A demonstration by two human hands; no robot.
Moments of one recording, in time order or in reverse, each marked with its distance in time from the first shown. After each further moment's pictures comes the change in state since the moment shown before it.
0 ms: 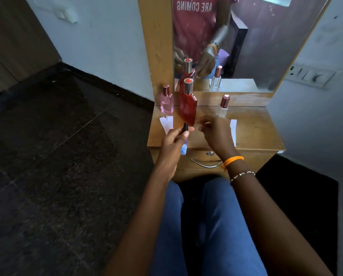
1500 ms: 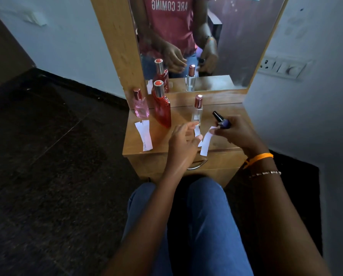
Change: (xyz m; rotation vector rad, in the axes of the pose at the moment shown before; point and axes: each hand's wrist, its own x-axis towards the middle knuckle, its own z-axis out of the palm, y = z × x) left_hand 0.015 -0.003 0.075 0.470 -0.010 0.141; right_hand 0.001 0.056 -0.091 0.130 -0.166 0.253
